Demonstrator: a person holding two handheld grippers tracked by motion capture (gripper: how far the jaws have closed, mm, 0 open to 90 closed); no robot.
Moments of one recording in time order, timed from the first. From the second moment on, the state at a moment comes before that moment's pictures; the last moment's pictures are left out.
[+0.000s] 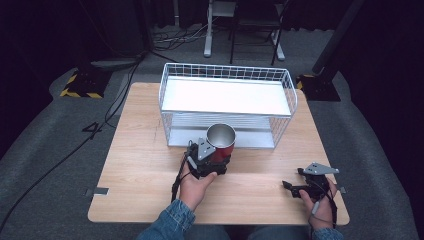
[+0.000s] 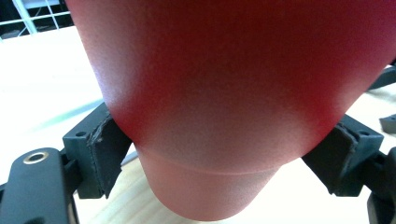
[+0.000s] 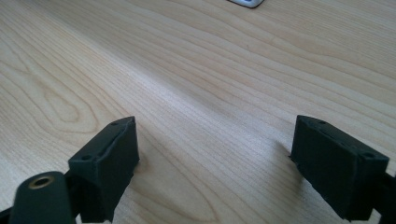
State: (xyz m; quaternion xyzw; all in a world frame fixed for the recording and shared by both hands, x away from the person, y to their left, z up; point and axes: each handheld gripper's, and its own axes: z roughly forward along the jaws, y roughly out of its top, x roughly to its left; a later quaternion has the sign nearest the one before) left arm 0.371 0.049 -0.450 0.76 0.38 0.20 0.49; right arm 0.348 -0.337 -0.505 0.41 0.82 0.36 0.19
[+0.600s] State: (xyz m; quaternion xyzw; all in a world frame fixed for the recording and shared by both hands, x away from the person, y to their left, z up) left arm 0.414 0.040 -0.456 0.75 0.41 0.21 0.47; right arm 0.348 -0.337 -0.505 0.41 0.82 0.36 0.19
